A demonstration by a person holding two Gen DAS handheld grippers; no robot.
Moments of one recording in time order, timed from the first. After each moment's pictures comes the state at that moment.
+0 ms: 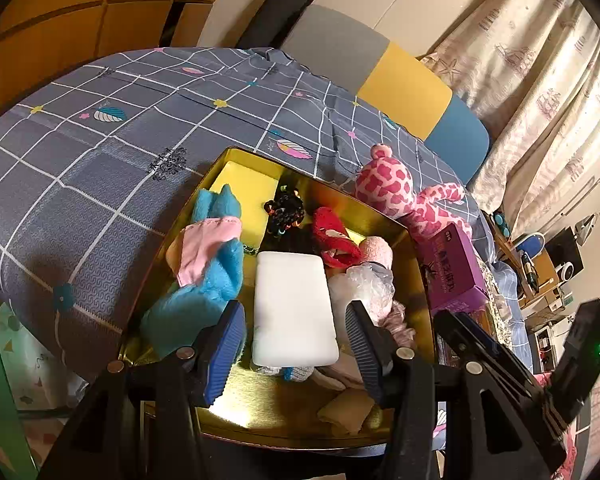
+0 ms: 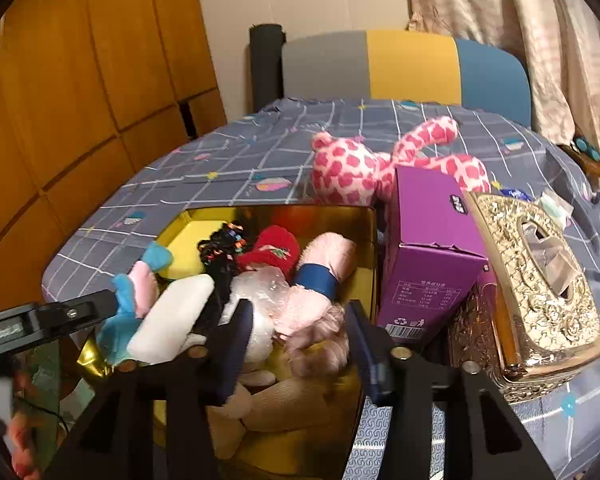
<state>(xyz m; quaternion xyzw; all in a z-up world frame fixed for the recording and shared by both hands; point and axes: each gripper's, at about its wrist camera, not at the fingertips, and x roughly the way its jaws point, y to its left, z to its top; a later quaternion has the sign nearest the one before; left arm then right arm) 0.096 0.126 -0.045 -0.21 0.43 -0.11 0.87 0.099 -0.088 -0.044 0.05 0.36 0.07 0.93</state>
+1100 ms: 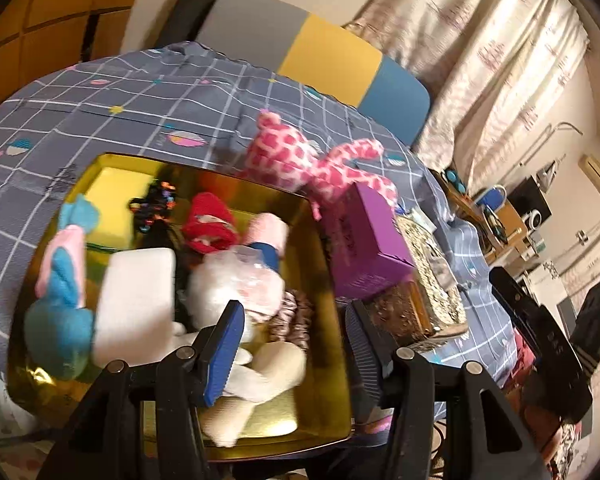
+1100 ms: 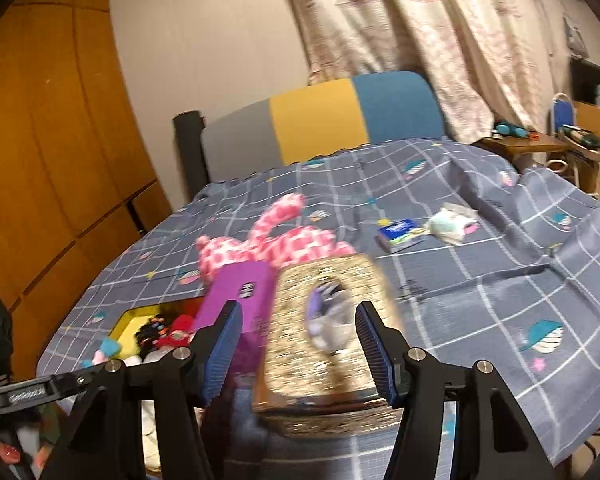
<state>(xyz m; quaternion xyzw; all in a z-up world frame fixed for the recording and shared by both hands) 0.099 0.021 -0.021 -0.16 0.43 -0.21 0.86 0.050 -0.248 0.007 0.15 0.26 -0.04 0.95</state>
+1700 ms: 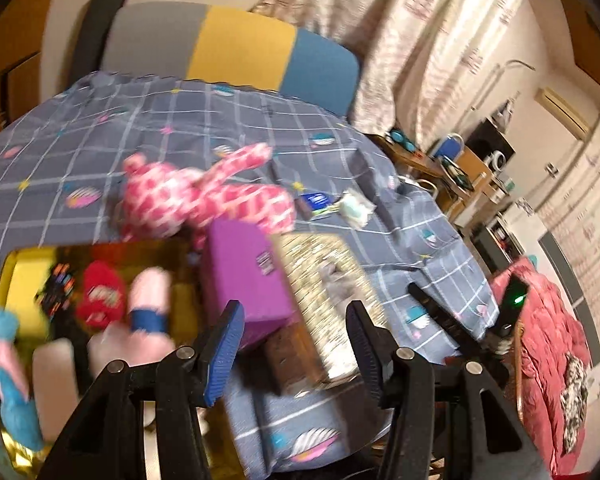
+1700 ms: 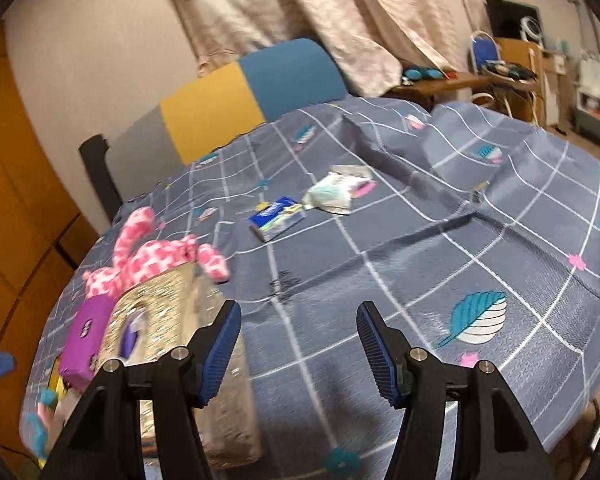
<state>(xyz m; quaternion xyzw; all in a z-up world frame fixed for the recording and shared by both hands) 0.132 -0.097 0.054 -0.07 0.43 -0.32 0.84 0.064 -0.382 -0.049 0.24 0.30 -0.15 0.91</state>
